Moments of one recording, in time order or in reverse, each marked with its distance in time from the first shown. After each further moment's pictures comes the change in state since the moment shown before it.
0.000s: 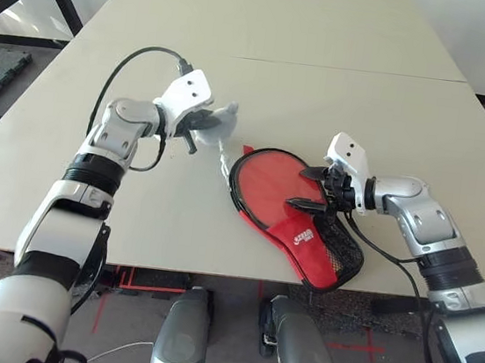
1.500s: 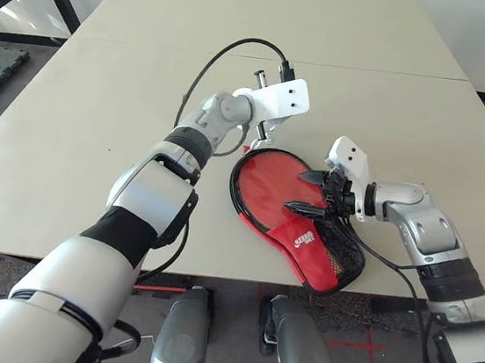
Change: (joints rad) left arm -0.319 -0.366 -0.146 0.478 0.300 -0.262 0.369; right arm 0.053 0.013 -0.027 -0.100 0.013 0.071 -0.019
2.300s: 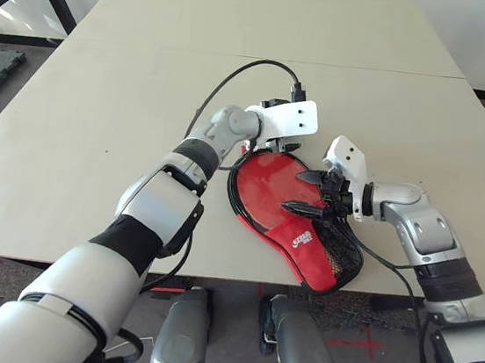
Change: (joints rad) left arm 0.055 -0.040 0.061 -0.034 -0.063 -0.012 -0.159; right arm -0.002 0.014 0.000 0.002 -0.001 0.000 -0.001
